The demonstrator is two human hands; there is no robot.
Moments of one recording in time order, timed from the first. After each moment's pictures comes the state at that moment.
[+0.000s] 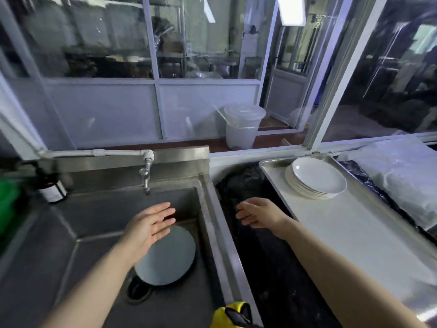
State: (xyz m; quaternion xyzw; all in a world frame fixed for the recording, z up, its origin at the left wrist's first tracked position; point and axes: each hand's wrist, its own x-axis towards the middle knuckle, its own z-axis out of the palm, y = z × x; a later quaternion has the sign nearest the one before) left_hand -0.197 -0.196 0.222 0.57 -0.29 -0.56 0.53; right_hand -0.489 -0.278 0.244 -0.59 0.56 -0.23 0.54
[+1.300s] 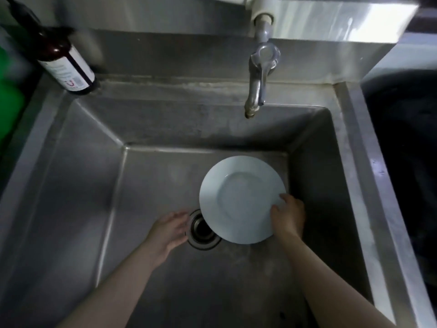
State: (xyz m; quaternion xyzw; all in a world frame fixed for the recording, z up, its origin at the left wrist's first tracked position) left_hand -0.006 -0.203 -0.085 0.69 0.03 -0.59 0.41; right_hand -0.253 -0.337 -0.116 -0.53 0.77 -0.09 0.35
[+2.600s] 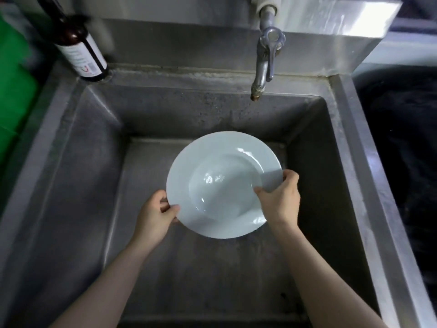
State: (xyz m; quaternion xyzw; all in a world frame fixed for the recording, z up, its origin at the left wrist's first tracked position) left_hand 0.011 -0.168 -0.067 0.77 -0.25 -0.41 0.43; right_hand -0.217 -0.298 -0.034 -0.56 0.70 -0.26 0.36
